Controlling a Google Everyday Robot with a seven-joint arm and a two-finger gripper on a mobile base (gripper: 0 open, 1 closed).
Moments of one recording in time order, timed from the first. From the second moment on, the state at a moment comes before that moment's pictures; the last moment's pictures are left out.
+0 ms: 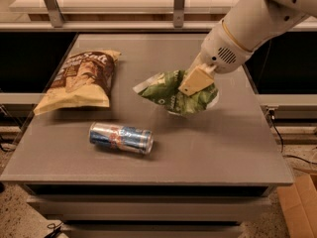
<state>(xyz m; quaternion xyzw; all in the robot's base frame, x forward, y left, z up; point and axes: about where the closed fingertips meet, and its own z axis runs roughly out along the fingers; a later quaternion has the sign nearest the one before) 0.513 -0.069 0.916 -0.56 0.78 0.17 0.22</state>
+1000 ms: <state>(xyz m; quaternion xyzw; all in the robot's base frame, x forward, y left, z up) 0.485 -0.069 0.897 -0.51 0.82 0.16 0.21</state>
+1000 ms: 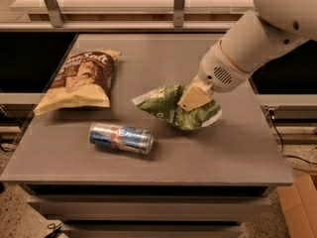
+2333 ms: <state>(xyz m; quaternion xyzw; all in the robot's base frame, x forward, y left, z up) 0.476 -0.038 0.894 -0.51 0.82 0.17 0.21</state>
